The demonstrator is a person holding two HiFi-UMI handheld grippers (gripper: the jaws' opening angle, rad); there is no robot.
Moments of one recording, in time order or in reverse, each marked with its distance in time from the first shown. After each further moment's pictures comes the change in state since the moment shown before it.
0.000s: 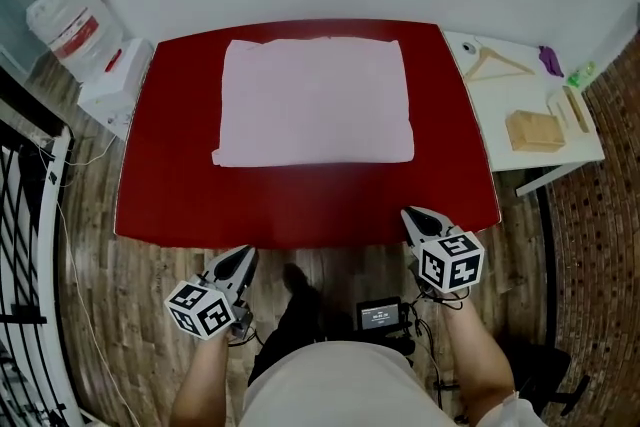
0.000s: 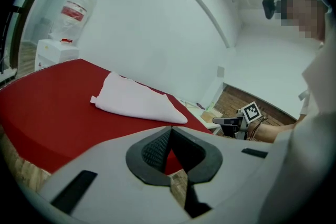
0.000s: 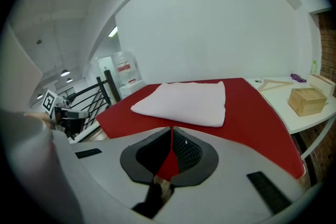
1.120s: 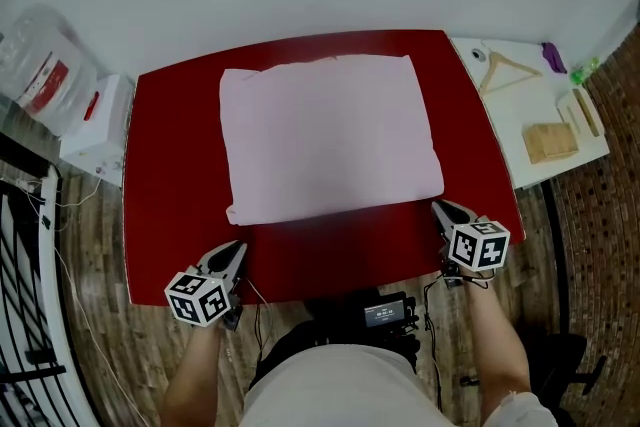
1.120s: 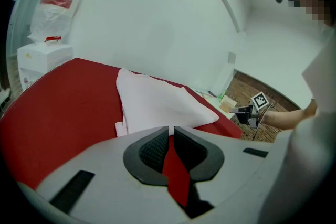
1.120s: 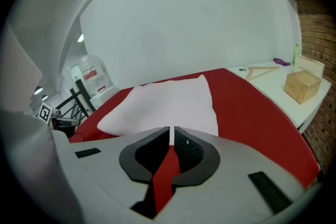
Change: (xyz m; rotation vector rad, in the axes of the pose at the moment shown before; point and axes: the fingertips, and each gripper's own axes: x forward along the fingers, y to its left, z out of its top) left arm 0.072 0.168 0.062 0.073 0.178 0.033; right arm 0.093 -0.077 0.028 0.207 0.031 -0.188
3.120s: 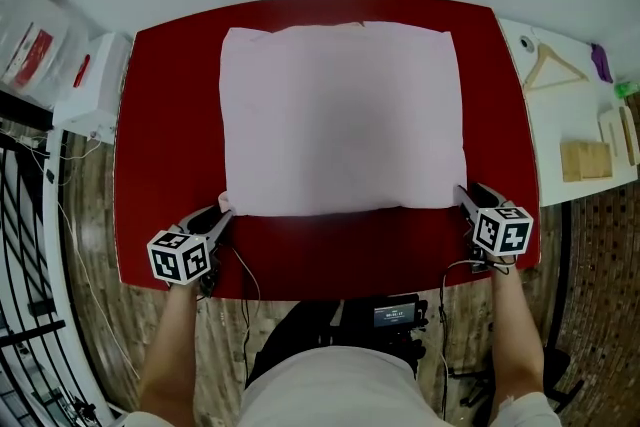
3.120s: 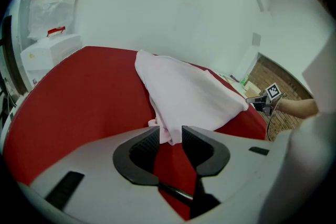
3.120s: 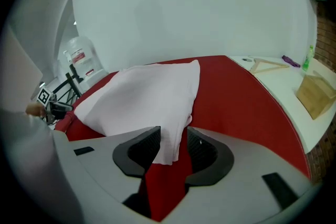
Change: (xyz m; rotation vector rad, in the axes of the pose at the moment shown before) left arm 0.043 0.088 -0.009 -0.033 0.214 0.177; right arm 0.072 -0.079 -0.002 -0.075 0.166 -0.039
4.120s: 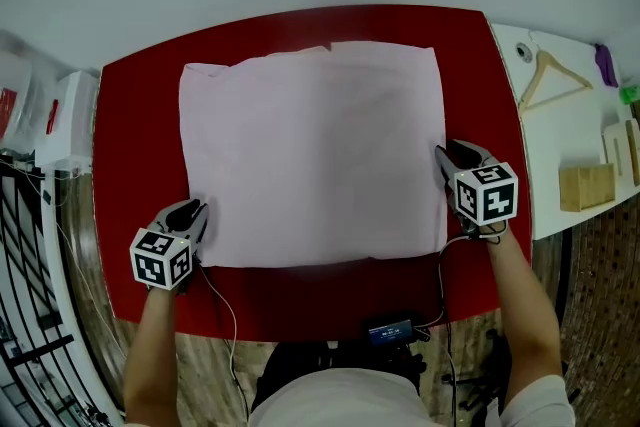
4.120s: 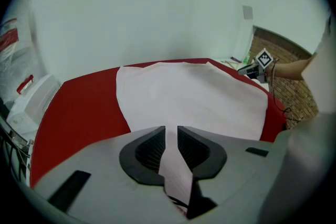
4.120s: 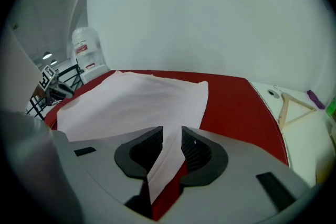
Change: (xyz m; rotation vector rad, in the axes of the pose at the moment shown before) left arm 0.063 -0.001 0.102 0.273 0.059 0.103; right arm 0.095 -0.025 0.135 -0.231 -0.031 0.057
